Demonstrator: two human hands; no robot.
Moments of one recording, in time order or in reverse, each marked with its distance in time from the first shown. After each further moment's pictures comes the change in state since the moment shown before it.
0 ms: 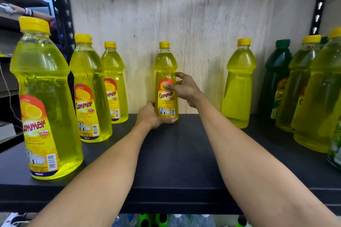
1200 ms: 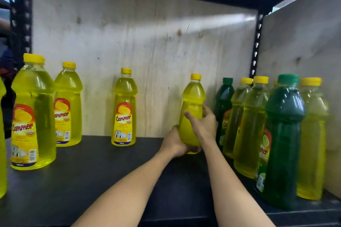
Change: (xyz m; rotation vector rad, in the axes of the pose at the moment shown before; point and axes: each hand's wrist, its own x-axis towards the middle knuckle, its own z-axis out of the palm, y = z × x) left_hand -0.050 0.157 0.126 -0.196 -0.256 0.217; right_hand -0.077 0.034 -0.150 -0.183 0.670 -0.076
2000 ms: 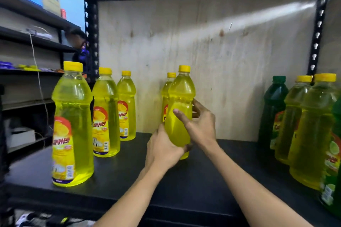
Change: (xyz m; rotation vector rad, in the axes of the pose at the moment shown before) left_hand -0.118 -0.039 -0.128 0.184 0.477 -0.166; right_hand -0.082 -0.073 0.080 0.197 -0.296 -0.358
